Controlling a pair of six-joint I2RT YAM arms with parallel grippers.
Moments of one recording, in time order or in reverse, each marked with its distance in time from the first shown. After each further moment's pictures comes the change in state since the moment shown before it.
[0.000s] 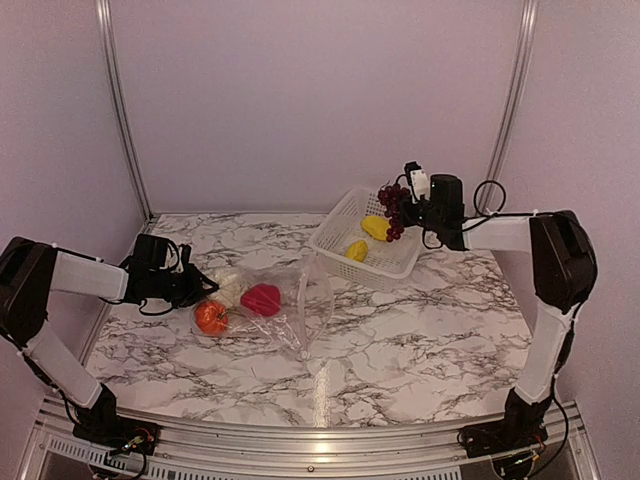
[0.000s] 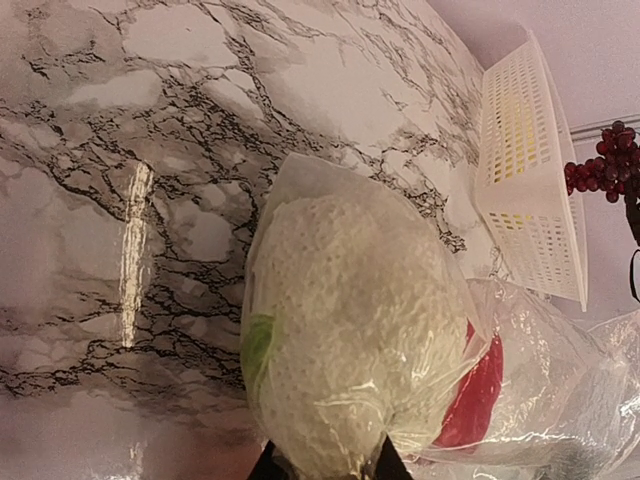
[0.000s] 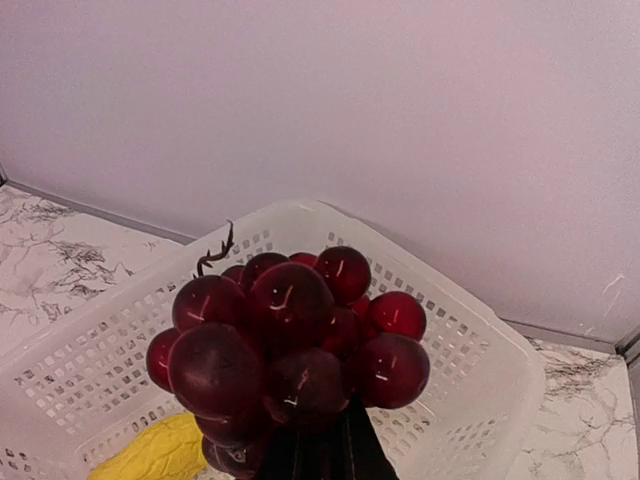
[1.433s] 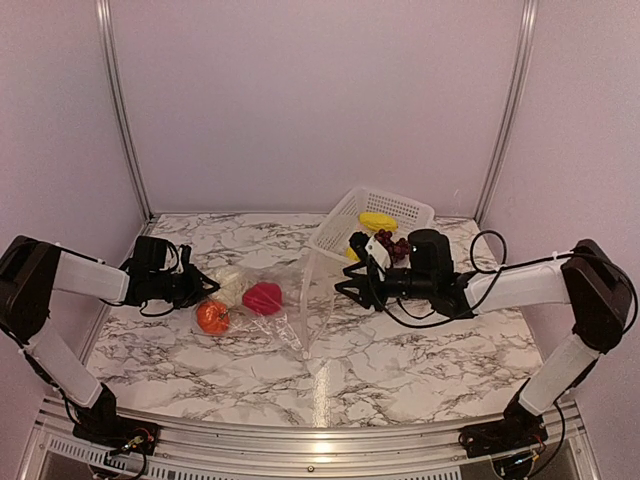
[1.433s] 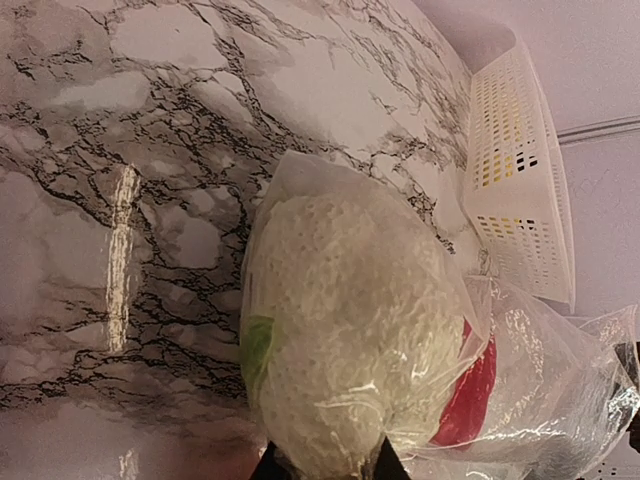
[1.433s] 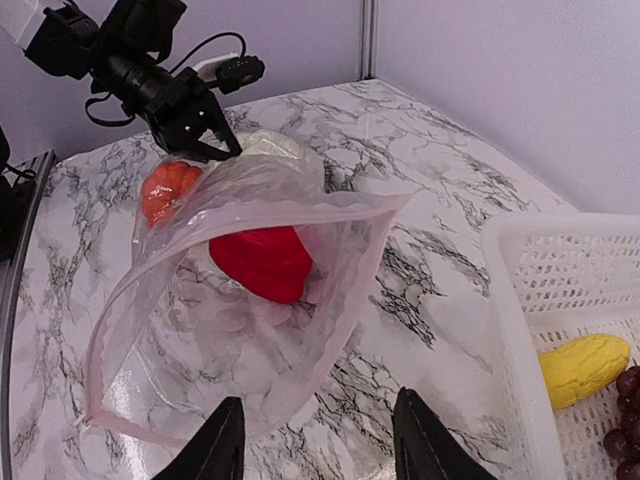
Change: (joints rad) left arm 0.002 0.022 -0.018 0.072 0.036 -0.027; right arm 0.343 -0.294 -0.479 0.092 -0.438 -0.106
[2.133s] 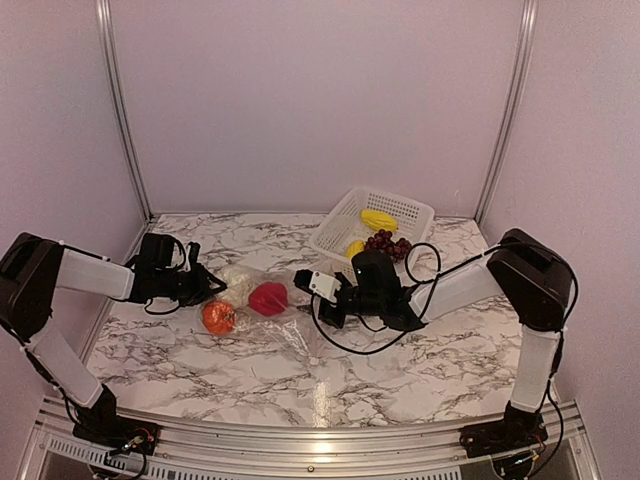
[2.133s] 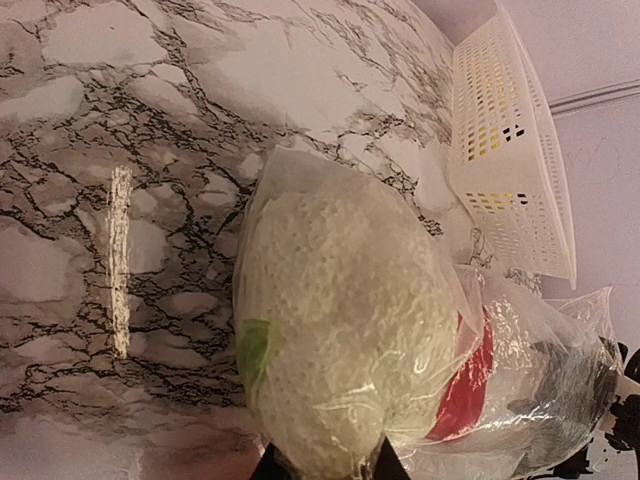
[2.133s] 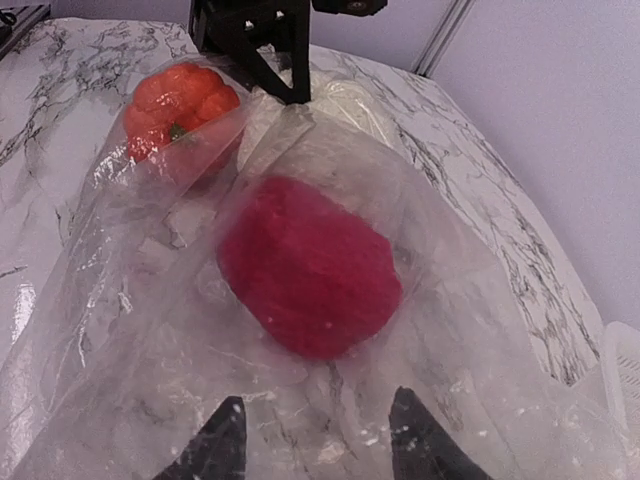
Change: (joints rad) left arm -0.039 0.016 0.036 -0.020 0.008 0.039; right arm 0.184 0.344 0.171 0.112 0.167 -0.368
